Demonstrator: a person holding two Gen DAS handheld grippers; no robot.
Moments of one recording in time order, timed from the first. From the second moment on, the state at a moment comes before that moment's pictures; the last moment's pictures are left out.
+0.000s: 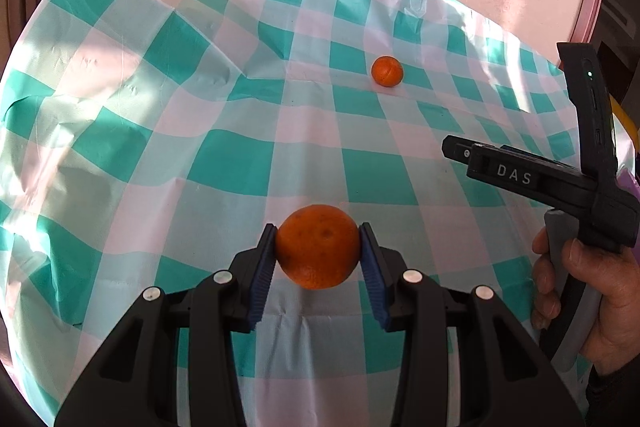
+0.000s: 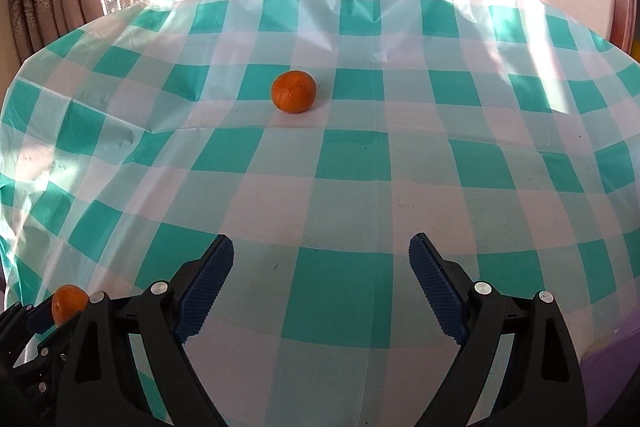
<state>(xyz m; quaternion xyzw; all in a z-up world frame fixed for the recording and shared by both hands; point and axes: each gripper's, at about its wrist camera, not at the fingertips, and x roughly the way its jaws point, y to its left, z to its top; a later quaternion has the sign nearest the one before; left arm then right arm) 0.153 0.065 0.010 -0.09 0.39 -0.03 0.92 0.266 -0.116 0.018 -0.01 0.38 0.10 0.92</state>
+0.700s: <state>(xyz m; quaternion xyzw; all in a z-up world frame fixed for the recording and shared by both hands) 0.144 0.121 0.035 -0.24 0.32 -0.01 0.92 0.370 -0.069 0.020 0.00 0.39 0.14 0.91</state>
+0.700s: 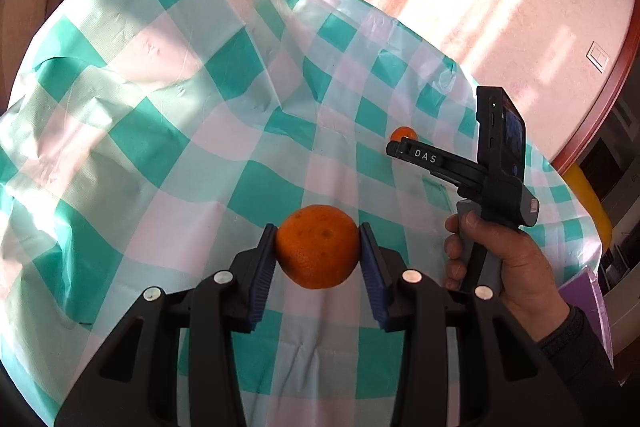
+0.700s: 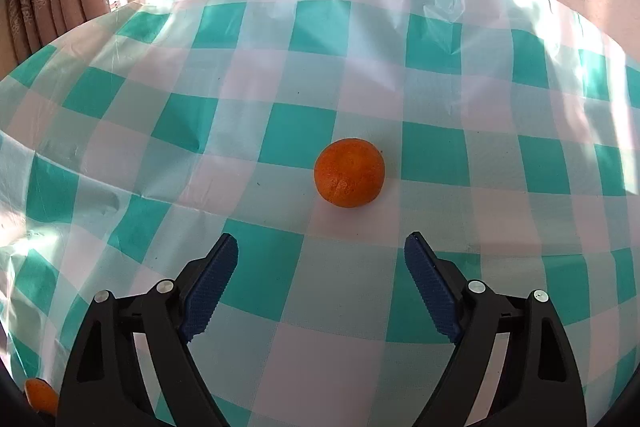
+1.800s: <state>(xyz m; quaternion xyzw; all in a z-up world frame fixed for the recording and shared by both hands) 0.122 0.169 0.055 -0.23 0.27 0.17 0.92 0.329 -0.085 0.031 0.05 0.39 0.15 0.91</state>
